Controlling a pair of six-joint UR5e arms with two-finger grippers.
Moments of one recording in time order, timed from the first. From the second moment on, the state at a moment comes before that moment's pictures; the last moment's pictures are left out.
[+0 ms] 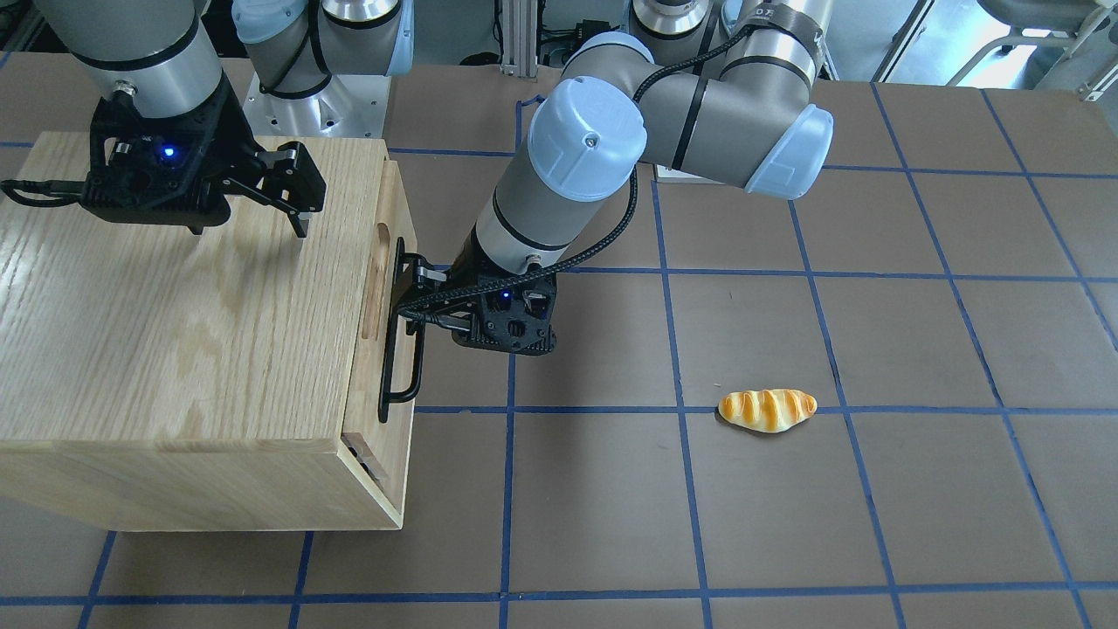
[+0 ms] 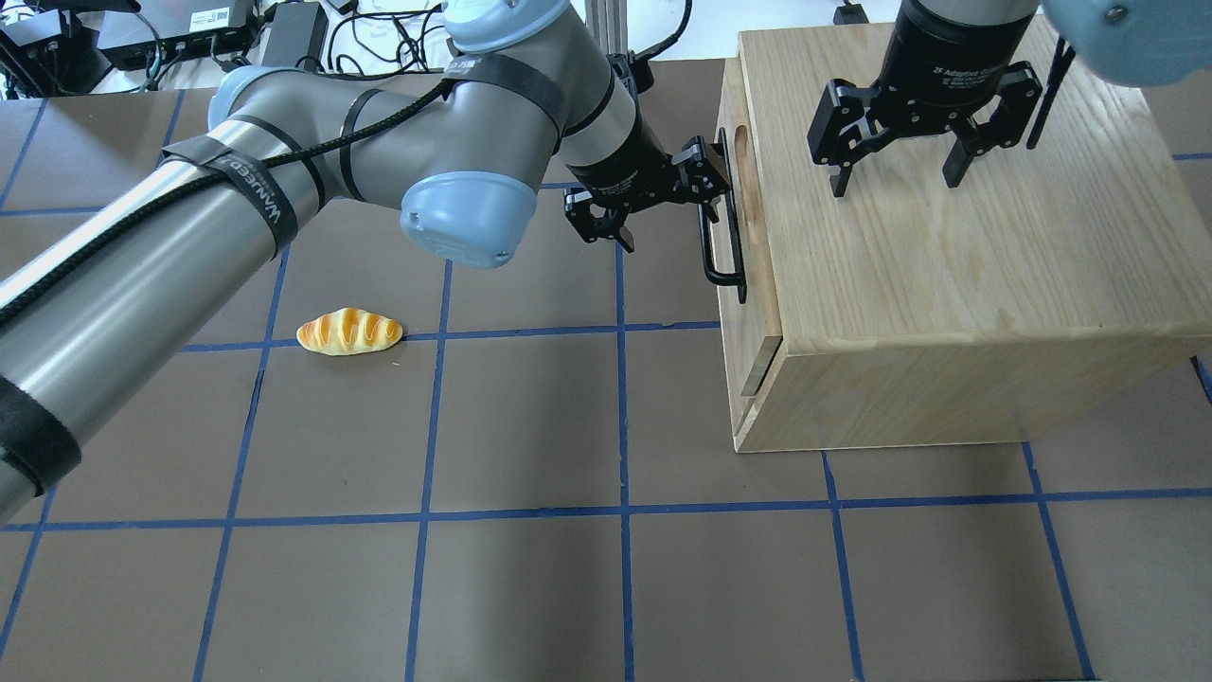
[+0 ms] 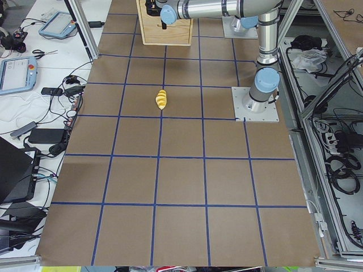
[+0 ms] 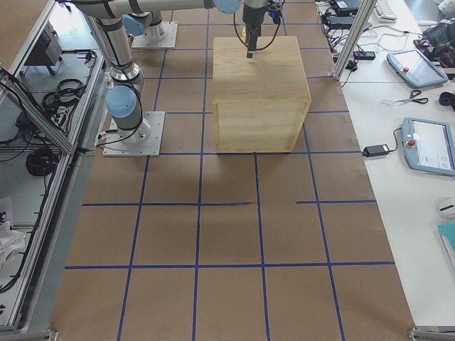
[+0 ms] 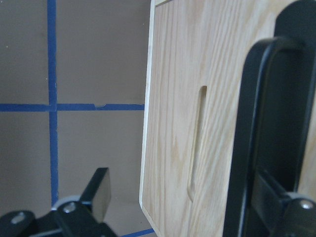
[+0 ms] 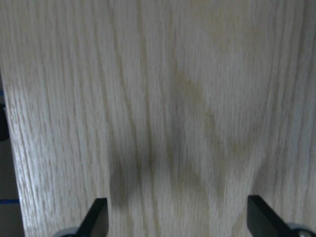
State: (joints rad) left arm -1.91 -1.93 -1.52 -1.09 1.22 -0.44; right arm 1.60 -1.49 1.43 -1.47 -1.61 0.02
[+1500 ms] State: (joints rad) left arm -1.75 -1.85 -1.53 -1.27 1.33 -0.23; right arm 1.60 -1.49 1.43 -1.47 -1.61 0.02
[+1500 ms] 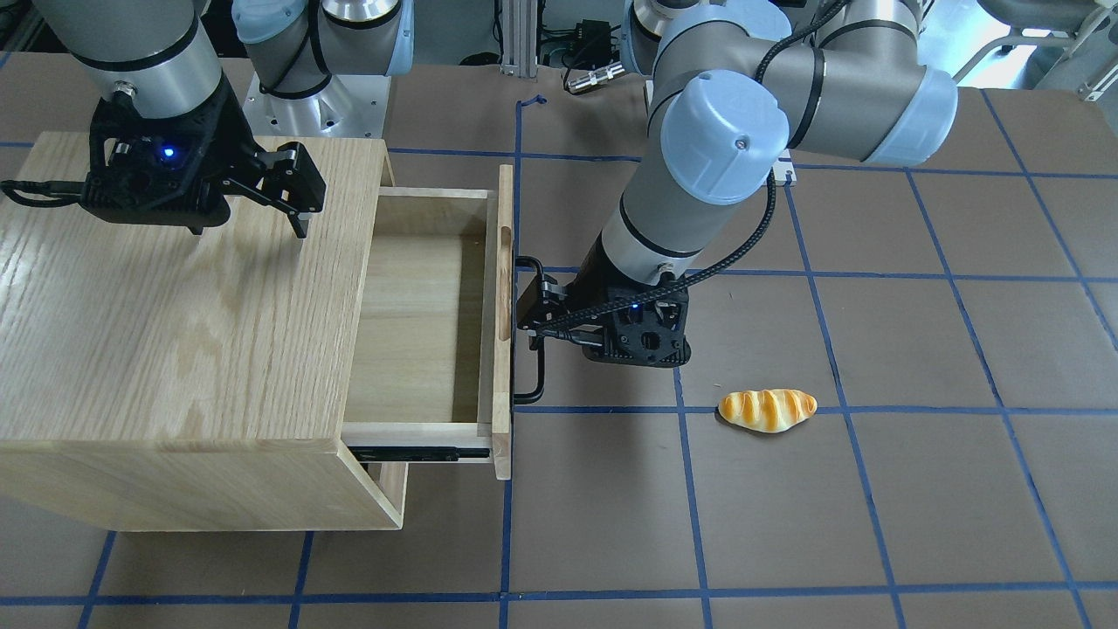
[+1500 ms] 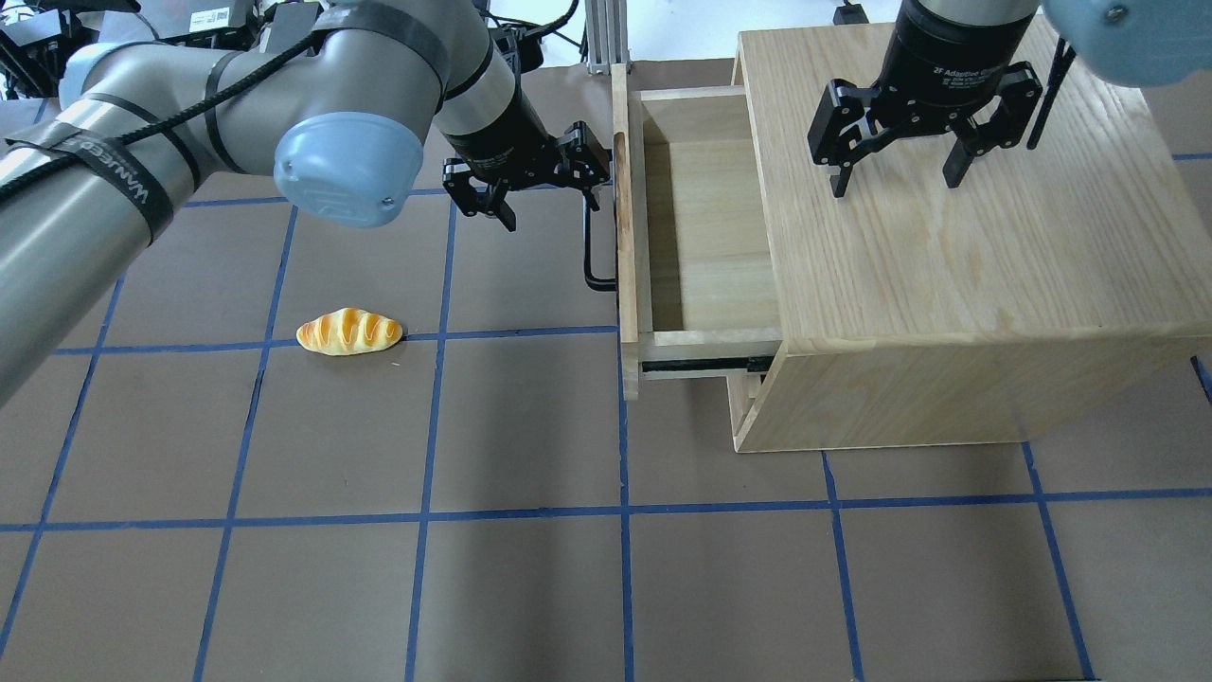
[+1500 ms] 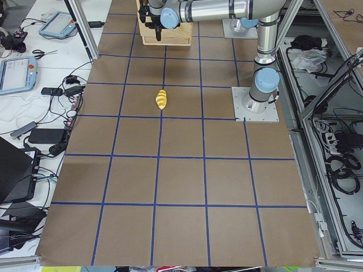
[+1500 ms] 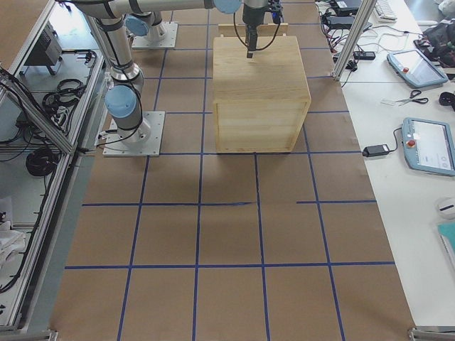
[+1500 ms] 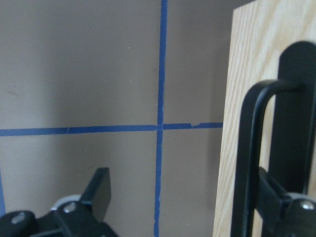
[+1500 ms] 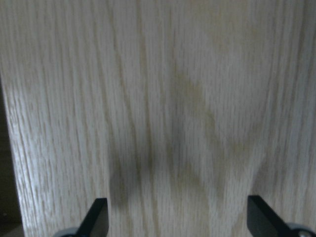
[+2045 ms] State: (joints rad) left arm -1.71 -1.82 -1.57 -1.31 1.35 -0.15; right arm 1.60 -1.49 1.43 -1.47 -1.61 0.02
